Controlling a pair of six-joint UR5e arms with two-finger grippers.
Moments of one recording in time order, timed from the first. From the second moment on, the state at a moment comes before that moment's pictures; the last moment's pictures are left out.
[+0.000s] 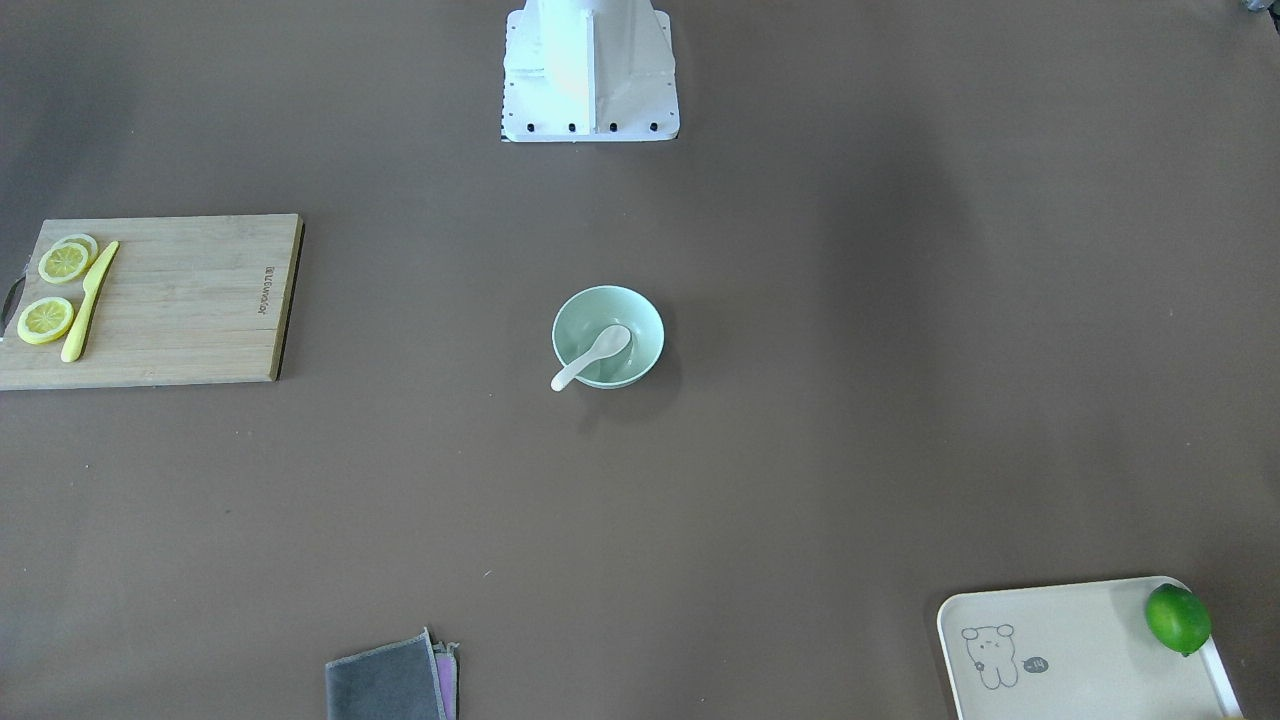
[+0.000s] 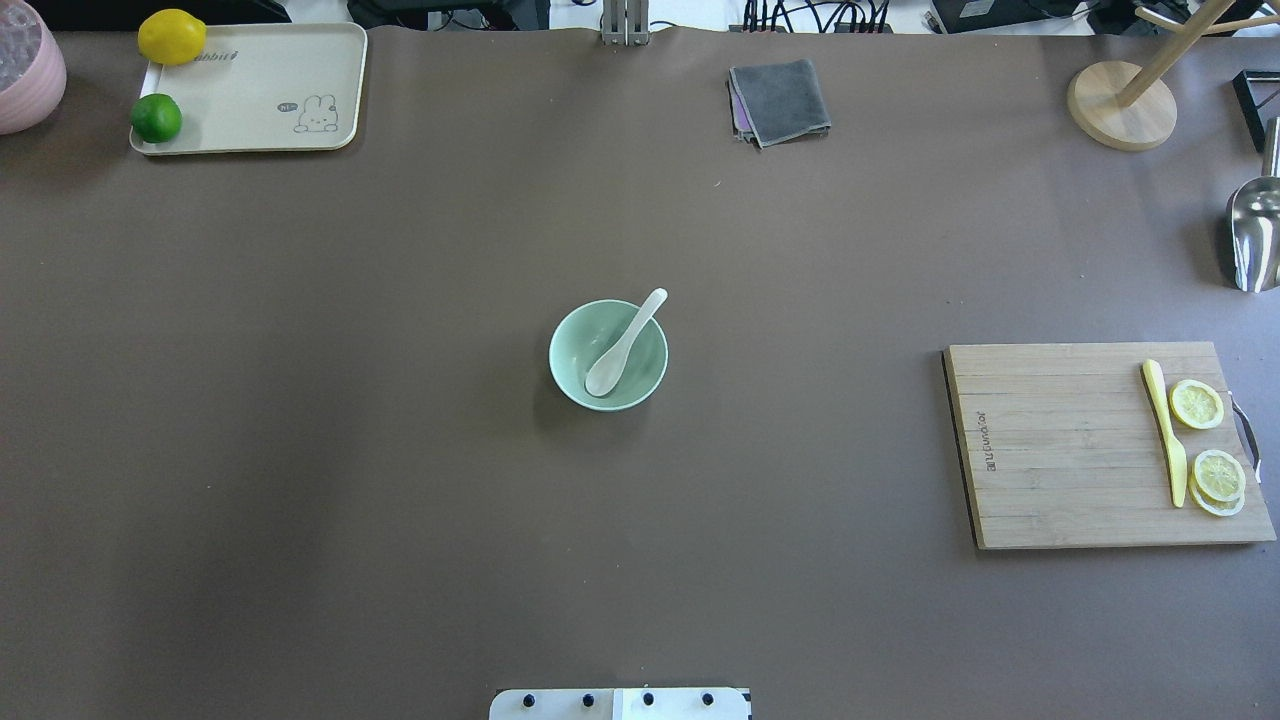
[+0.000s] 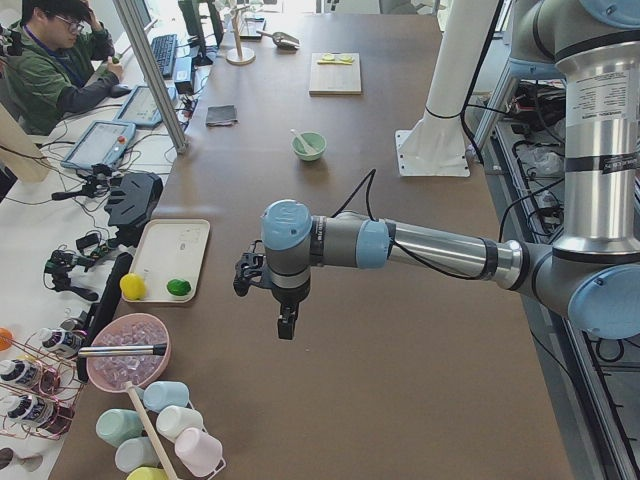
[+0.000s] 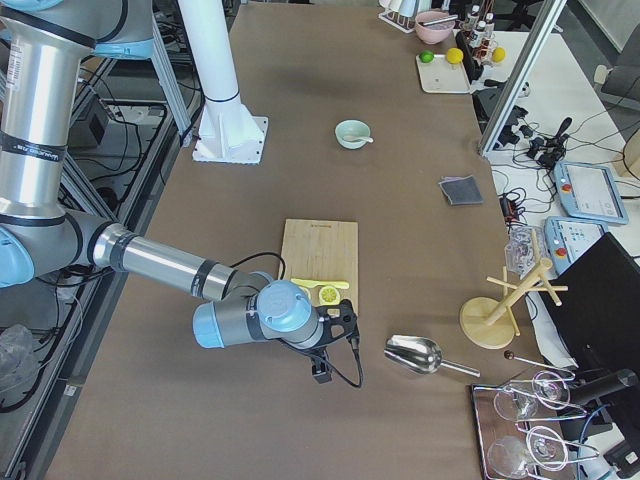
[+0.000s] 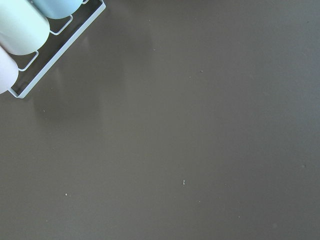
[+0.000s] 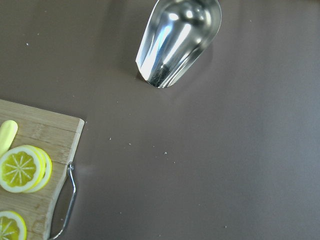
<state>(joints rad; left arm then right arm) -1.59 -1.47 -1.84 -1.45 -2.31 0.07 1.64 -1.84 1.64 -1.15 2.40 -0.10</state>
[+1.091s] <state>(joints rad) -1.58 -1.47 -1.84 -1.45 -2.31 0.07 1.60 -1.85 1.99 -1.80 2.23 -0.10</state>
